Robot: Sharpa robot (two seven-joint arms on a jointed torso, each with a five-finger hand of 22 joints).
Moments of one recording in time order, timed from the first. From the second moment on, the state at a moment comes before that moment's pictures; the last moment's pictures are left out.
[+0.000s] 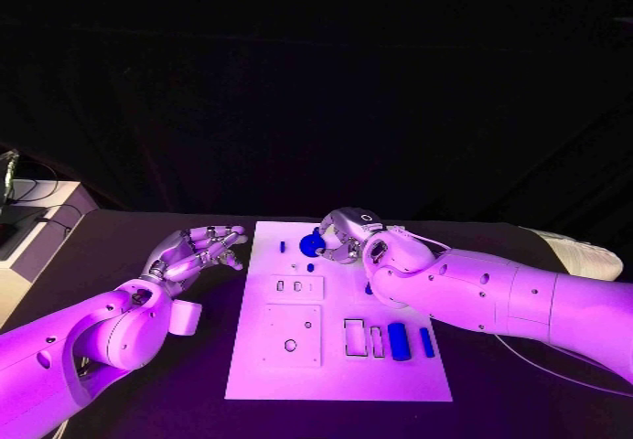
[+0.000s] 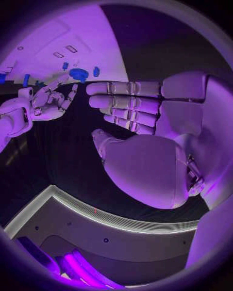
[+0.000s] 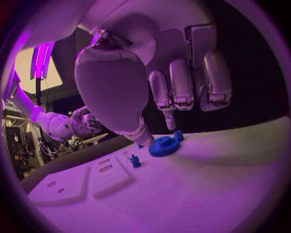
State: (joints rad) left arm 0.99 -0.90 0.24 1.51 -0.21 -0.21 0.39; left_hand 1.45 -0.16 0.37 0.25 0.18 0.86 0.22 0.17 0.16 1.04 0.15 0.08 0.07 1.05 0.08 0.78 0.61 0.18 0.93 0.17 0.81 0.42; right arm 1.29 -0.53 -0.11 1.22 -1.55 -0.52 -0.27; right_hand 1.31 -0.22 0.34 0.24 0.23 0.90 0.17 0.14 0.36 1.47 0.08 1.51 1.31 1.47 0.01 1.55 1.31 0.01 1.47 0.11 1.57 1.31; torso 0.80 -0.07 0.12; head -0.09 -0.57
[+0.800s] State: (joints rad) left arm 0.98 -0.90 0.24 1.51 -0.21 -0.21 0.39; left_hand 1.45 -0.16 0.37 0.25 0.18 0.86 0.22 0.17 0.16 1.04 0.15 0.08 0.07 1.05 0.08 0.78 0.61 0.18 0.93 0.18 0.81 0.42; right arm 1.31 -0.84 -0.09 1.26 -1.08 -0.48 0.04; right_hand 1.41 -0.24 0.40 0.16 0.23 0.91 0.17 0.14 0.36 1.47 0.08 1.52 1.31 1.47 0.01 1.55 1.31 0.01 1.47 0.11 1.57 1.31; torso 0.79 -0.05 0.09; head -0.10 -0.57
